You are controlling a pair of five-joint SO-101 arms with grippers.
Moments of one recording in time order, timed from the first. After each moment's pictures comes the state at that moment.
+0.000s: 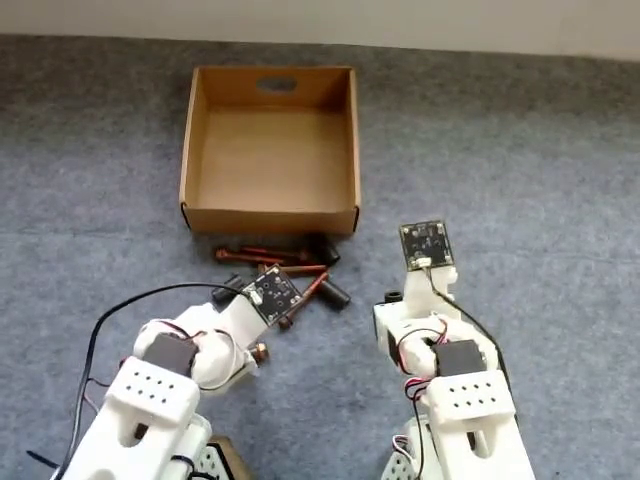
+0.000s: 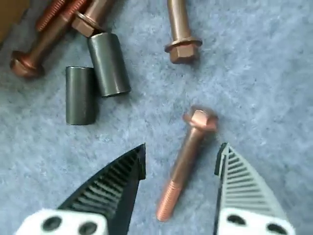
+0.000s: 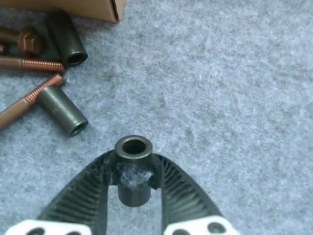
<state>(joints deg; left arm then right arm) 12.5 -60.0 81.0 59.0 -30.9 -13.4 -62.2 78.6 46.4 1.5</state>
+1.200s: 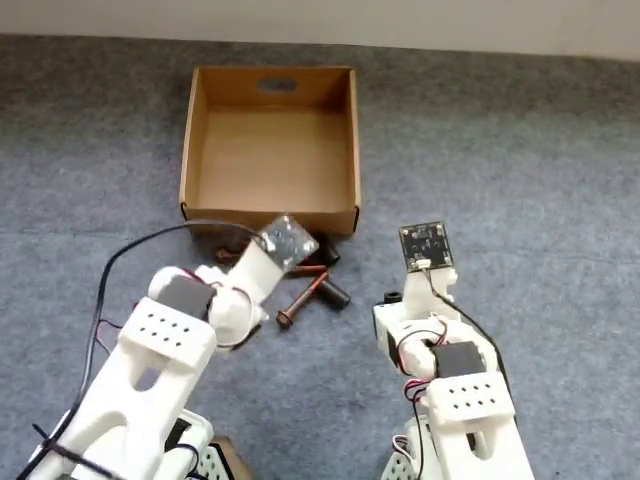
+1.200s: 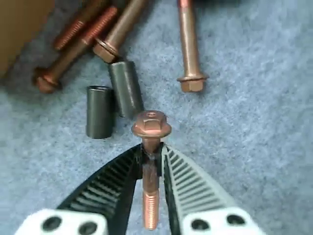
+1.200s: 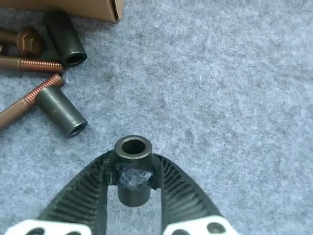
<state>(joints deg) 14.8 -41.9 55.0 69.5 -21.8 -13.4 -62.9 79.3 45.1 1.5</state>
